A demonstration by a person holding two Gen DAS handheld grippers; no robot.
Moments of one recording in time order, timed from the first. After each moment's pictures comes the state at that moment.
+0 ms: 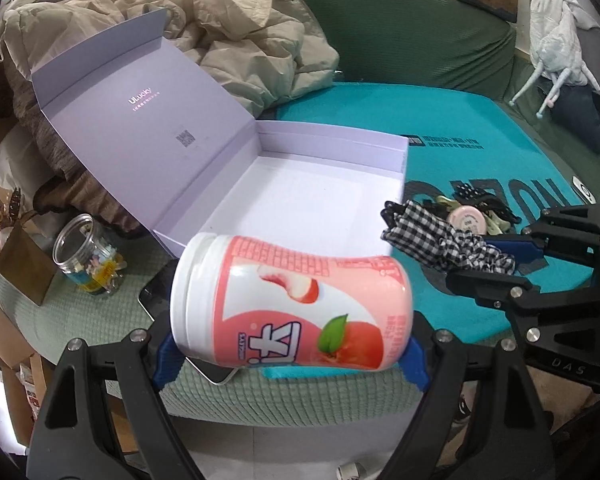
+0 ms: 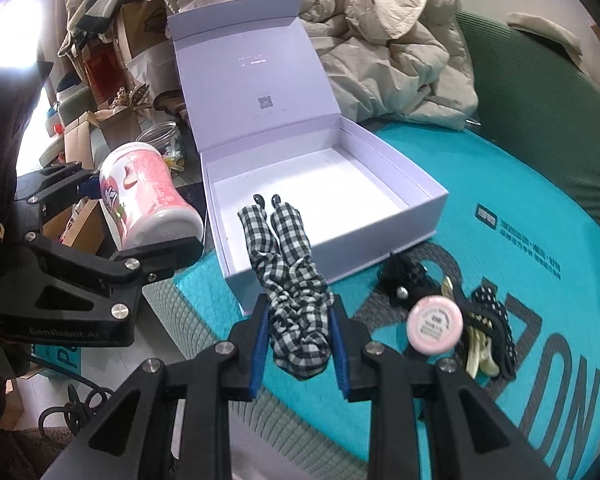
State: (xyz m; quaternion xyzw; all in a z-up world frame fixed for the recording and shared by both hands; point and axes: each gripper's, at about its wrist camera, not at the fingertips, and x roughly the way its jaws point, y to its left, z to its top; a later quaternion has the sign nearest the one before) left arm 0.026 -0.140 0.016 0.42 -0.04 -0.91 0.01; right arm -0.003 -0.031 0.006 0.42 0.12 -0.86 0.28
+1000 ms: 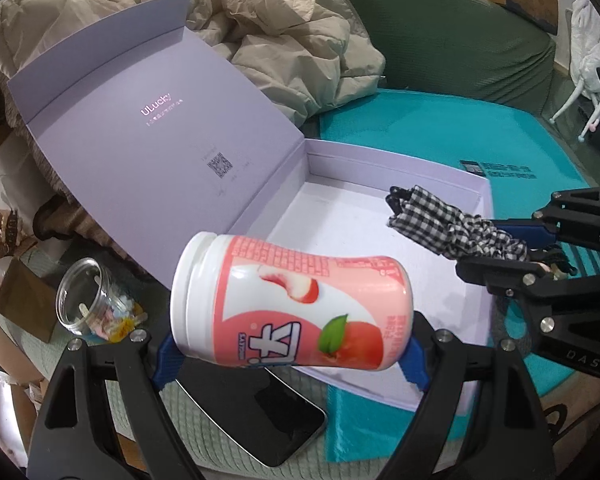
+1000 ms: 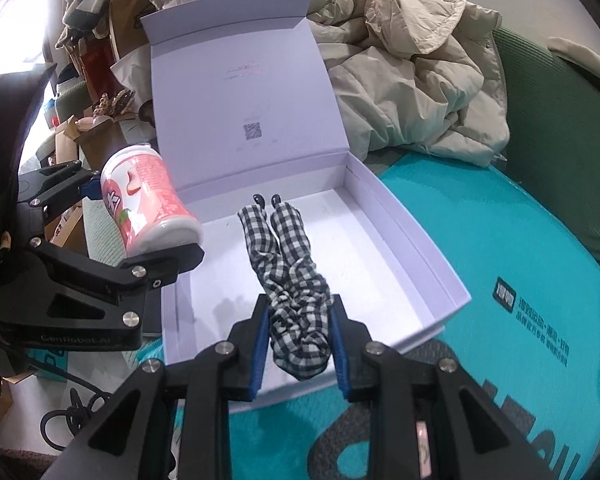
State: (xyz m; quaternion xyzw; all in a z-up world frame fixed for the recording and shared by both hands) left arm -0.056 -0.187 0.008 0.42 -0.04 -0.91 0.05; right arm -0.100 -0.075 0.011 0.41 0.14 -0.85 0.30
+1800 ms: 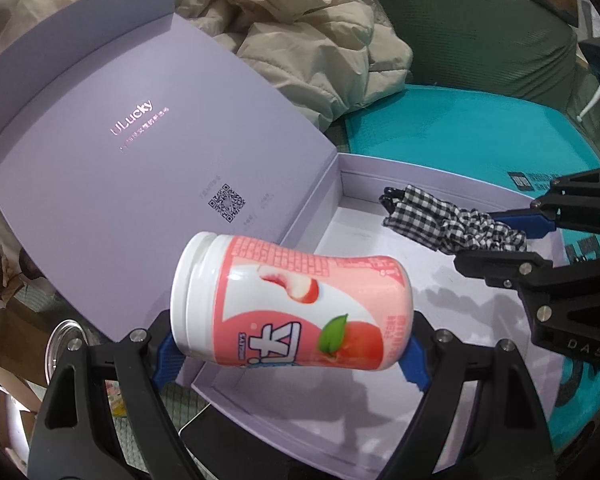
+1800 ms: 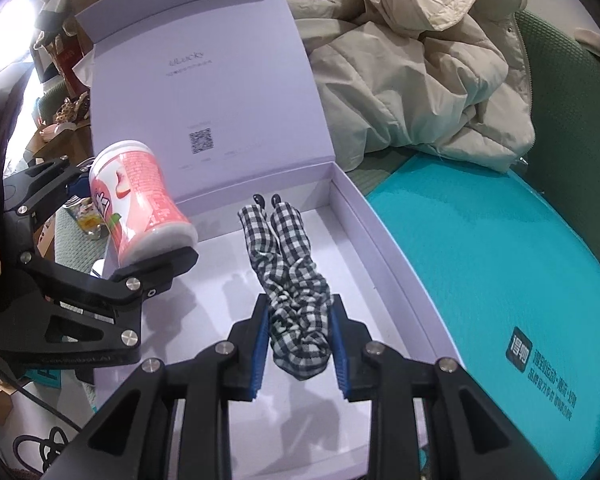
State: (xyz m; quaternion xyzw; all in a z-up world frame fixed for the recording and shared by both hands) left arm -0.123 -0.209 -0.017 0.42 -0.05 -0.90 0.07; right arm -0.187 -0.103 -0.012 0.44 0.15 -0.83 0.30
